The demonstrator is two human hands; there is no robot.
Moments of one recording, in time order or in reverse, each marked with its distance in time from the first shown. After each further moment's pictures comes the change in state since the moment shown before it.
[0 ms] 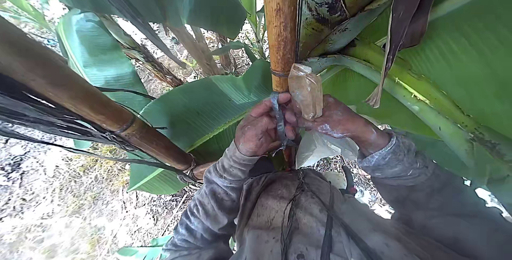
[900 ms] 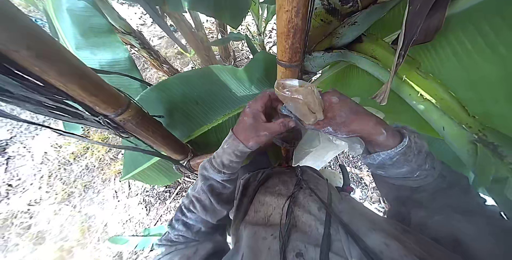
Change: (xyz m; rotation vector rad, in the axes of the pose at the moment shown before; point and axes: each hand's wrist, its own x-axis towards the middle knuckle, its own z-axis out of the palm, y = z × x) left_hand -0.005 0.017 0.001 0.731 0.131 -0.027; right_hand -0.021 -0.020 -0.006 -0.283 -0.058 -0.141
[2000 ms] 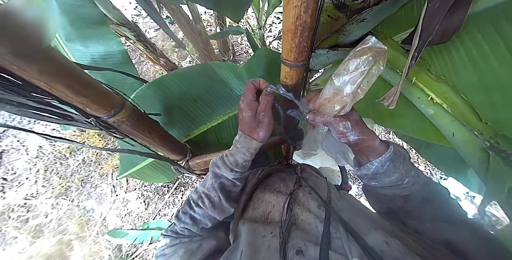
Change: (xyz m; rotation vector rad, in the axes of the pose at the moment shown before) left_hand 0.017 -0.016 0.016 0.148 0.455 0.029; right_hand 0.012 0.037 0.040 0.804 0.223 -0.035
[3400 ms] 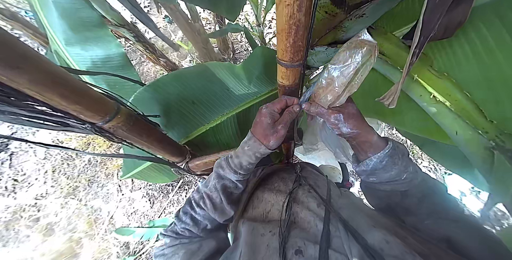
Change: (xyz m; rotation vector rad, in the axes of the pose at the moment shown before) left_hand -0.010 -0.001 0.009 -0.029 -0.377 -0.126; right_hand -0.012 -0.004 -0.004 -0.164 0.158 0.110
